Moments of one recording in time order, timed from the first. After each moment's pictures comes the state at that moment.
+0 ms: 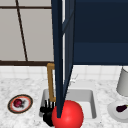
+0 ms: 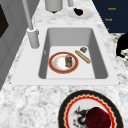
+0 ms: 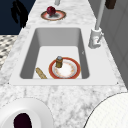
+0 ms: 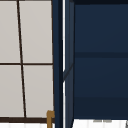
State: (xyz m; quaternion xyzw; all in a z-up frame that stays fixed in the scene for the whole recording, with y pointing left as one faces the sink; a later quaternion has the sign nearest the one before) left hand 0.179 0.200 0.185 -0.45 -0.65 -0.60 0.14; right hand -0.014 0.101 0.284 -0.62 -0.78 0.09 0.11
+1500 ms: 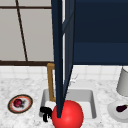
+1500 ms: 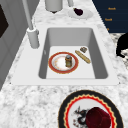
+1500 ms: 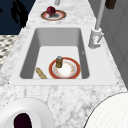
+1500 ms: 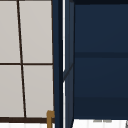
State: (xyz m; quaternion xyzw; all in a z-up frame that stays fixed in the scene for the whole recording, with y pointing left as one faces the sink) left hand 0.179 0.200 0.185 -0.45 -0.65 -0.60 0.14; right hand 0.047 0.009 0.244 -0.39 -0.83 0.30 0.28
